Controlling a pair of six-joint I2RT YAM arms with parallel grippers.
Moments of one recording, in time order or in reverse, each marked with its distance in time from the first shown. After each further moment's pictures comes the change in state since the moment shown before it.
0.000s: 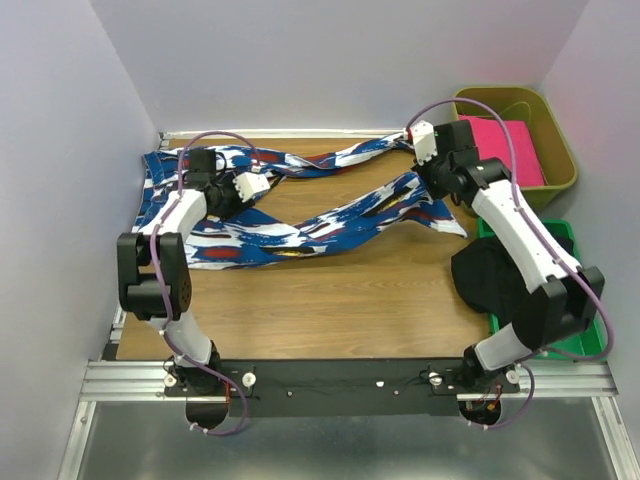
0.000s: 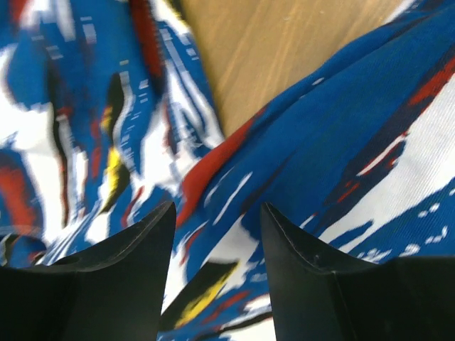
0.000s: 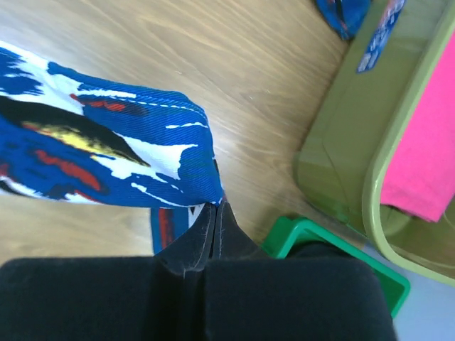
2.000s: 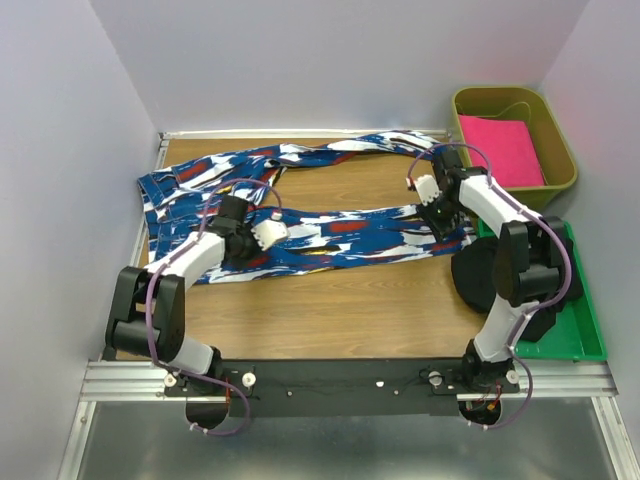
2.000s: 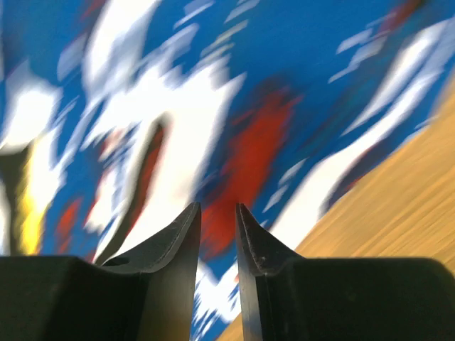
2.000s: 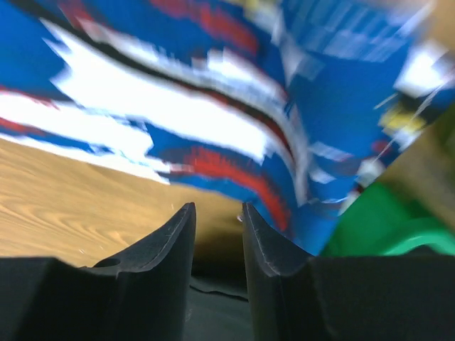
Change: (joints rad) left arm -0.259 -0.219 -0.413 0.001 -0.214 -0.272; right arm -0.158 0.315 -0.156 -0.127 -0.084 -0.109
